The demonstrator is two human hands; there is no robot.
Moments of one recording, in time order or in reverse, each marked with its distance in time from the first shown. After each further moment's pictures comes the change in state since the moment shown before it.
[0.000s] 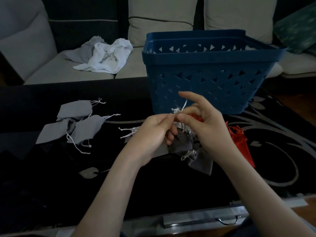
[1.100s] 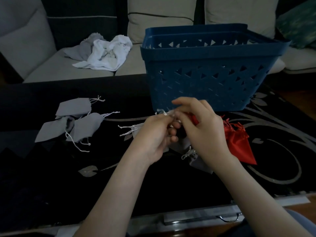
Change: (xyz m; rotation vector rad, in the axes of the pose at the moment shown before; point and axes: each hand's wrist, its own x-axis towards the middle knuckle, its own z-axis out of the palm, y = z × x) left_hand 0.002 0.007 0.018 -0.312 0.111 -0.175; right_hand -0.010 0.003 0.014 -0.398 0.190 -0.136
